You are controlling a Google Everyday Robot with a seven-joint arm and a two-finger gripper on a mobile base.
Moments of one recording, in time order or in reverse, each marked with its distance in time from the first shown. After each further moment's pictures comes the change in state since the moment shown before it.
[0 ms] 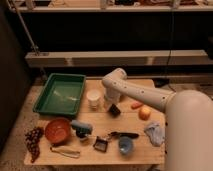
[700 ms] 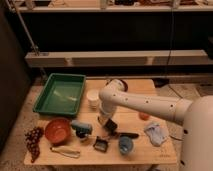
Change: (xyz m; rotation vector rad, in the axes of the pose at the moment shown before) arm -0.082 -0.075 -0.002 0.090 -0.045 -0.128
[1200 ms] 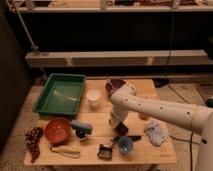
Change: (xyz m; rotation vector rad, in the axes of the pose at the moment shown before) arm -0.042 0.055 -0.012 -0.068 -0.002 0.127
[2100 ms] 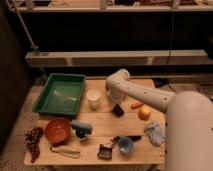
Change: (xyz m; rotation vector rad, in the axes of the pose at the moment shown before) arm 0.114 0.032 0.018 -0.030 0.036 0.051
